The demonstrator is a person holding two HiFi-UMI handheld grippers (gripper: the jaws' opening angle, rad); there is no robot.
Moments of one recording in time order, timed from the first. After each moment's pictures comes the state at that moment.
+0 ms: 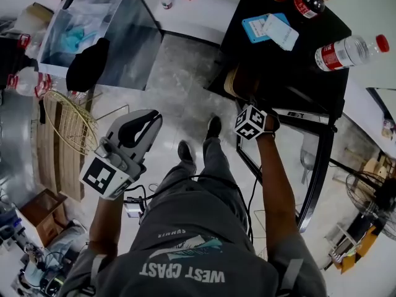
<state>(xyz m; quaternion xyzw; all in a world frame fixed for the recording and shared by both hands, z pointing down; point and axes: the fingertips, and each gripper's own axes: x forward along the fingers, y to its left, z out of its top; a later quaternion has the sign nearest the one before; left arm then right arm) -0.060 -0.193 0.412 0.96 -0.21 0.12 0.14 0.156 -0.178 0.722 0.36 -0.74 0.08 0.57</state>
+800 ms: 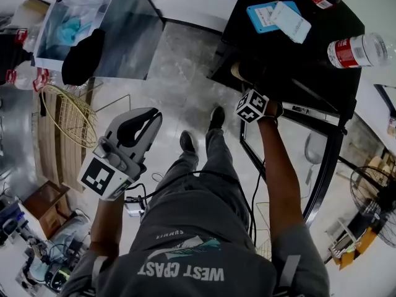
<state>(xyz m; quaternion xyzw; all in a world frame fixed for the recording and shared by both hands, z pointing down) -0.055 -0.192 0.436 0.95 -0.22 0.13 0.16 0.186 -0.207 0.775 0.37 -0.70 0.06 0.60</state>
